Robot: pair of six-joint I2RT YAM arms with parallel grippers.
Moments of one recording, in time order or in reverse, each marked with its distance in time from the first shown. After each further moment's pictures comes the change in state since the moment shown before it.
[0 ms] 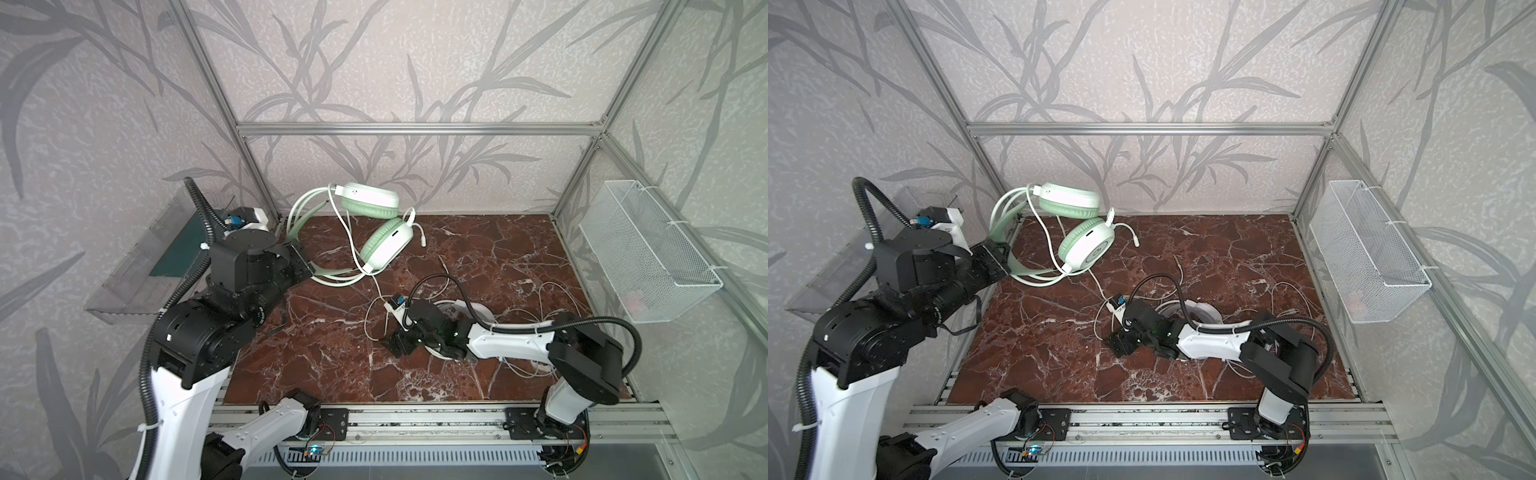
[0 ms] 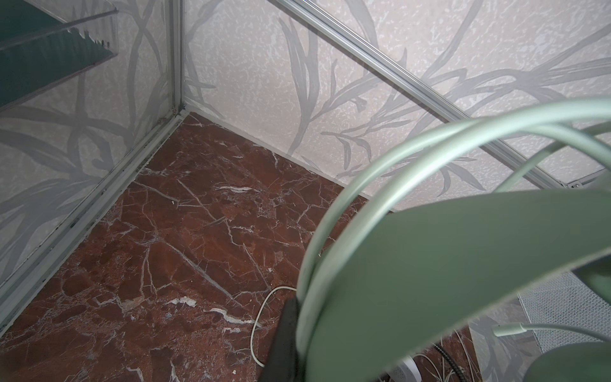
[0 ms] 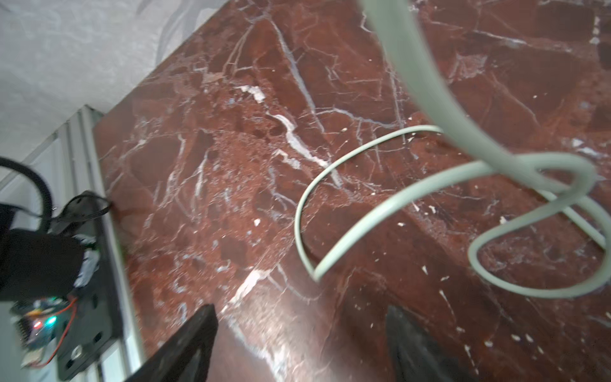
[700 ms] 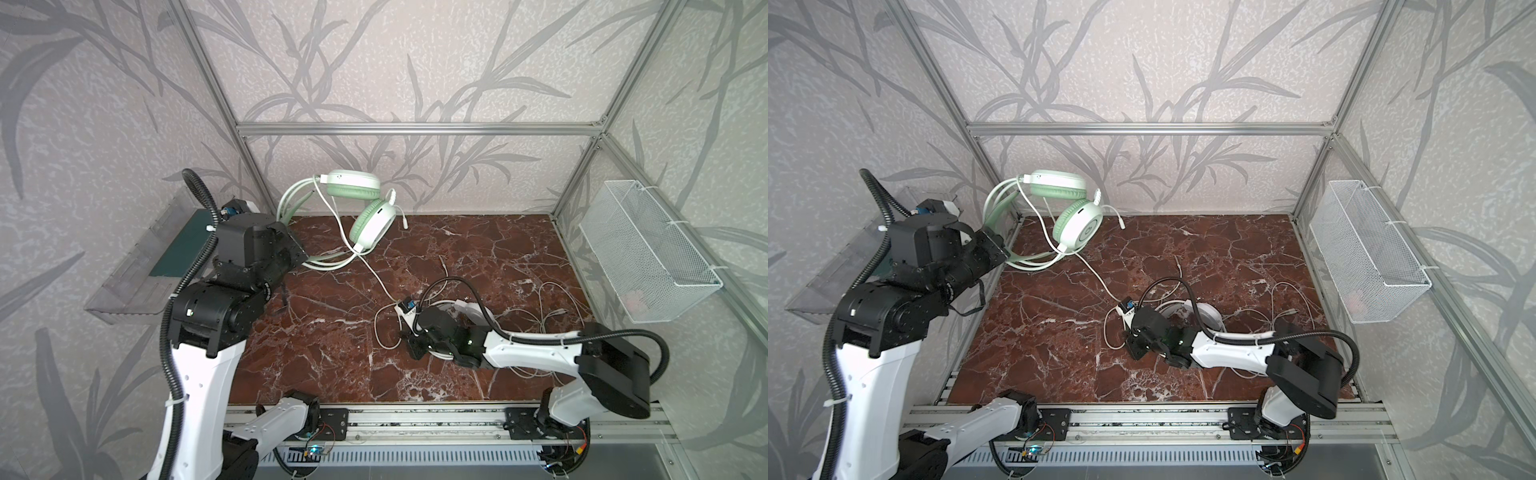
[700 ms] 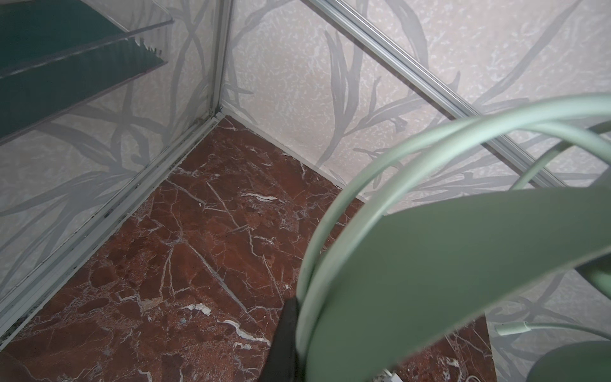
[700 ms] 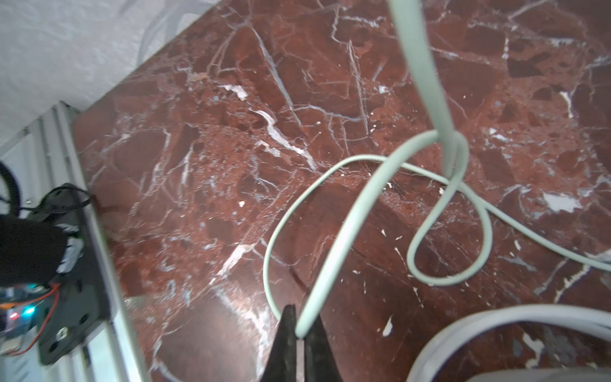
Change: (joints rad) left arm 0.195 0.077 -0.014 0.051 0.053 0.011; right arm 0.042 -0.254 -0.145 -0.080 0.099 -0.028
